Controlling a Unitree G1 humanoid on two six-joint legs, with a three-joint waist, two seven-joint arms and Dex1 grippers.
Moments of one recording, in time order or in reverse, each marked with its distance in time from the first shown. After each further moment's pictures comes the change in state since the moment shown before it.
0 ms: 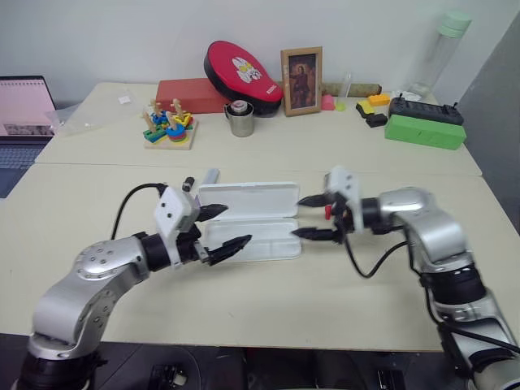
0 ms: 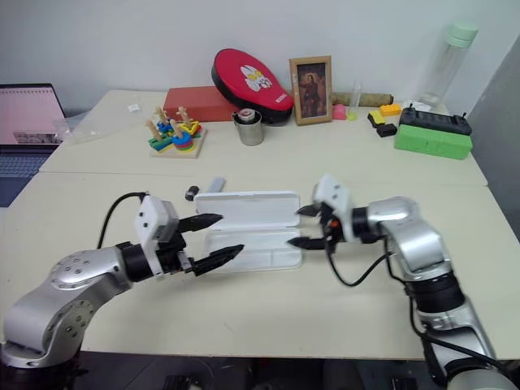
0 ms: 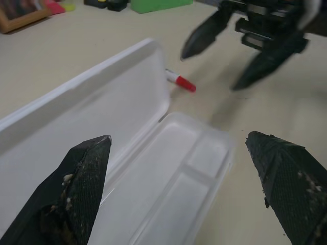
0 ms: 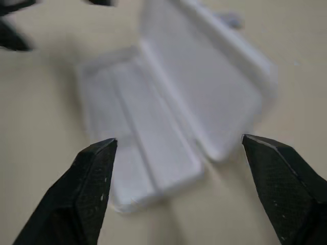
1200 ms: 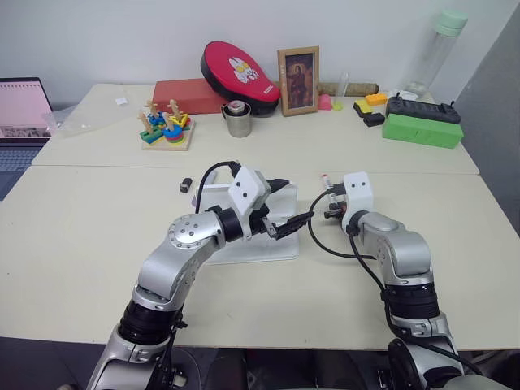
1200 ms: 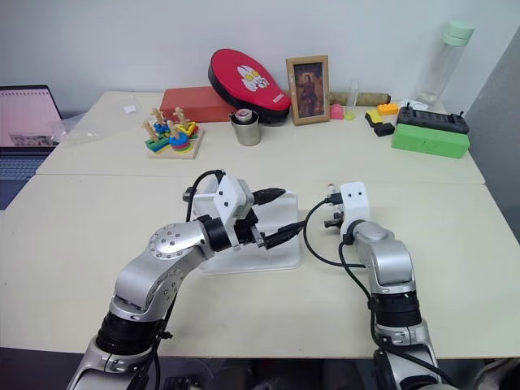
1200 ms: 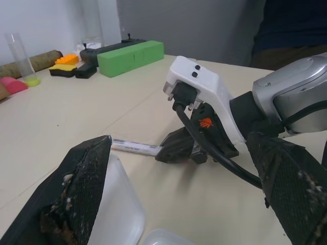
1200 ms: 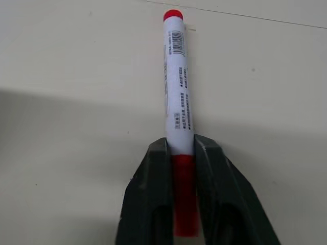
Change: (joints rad) left arm -0.263 -0.270 -0.257 0.209 0.246 -0.176 0.071; right arm 0.084 0.391 -0.075 0.026 -0.149 0.233 -0.869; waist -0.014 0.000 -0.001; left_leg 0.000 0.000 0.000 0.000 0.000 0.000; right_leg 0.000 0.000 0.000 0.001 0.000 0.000
